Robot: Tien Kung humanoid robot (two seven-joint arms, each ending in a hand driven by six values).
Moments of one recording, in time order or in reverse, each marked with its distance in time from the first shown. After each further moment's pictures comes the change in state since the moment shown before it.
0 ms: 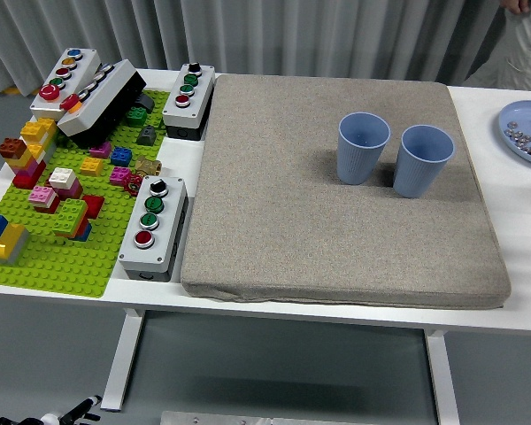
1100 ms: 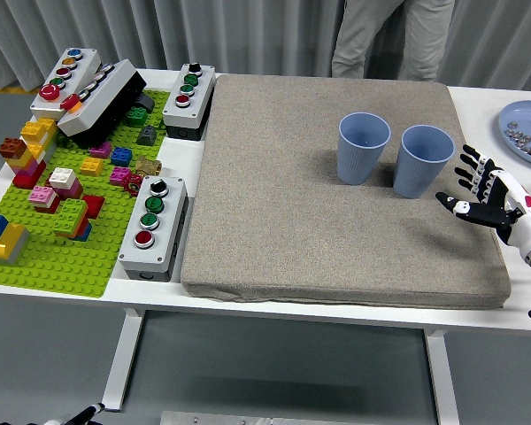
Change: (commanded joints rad) left arm 0.012 -0.002 0.024 0.000 0.003 -0.014 -0.001; right arm -0.303 0.050 -0.146 0.074 -0.355 0.234 -0.078
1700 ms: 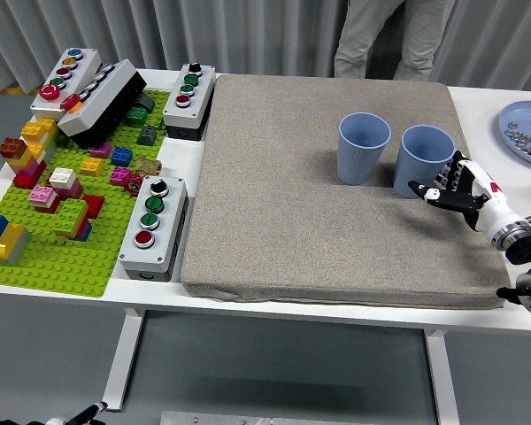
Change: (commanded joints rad) left arm -0.005 -0.003 0.018 0.000 -0.006 0.000 0.003; right arm 0.129 0.077 -0.094 -0.199 0.027 0.034 0.015
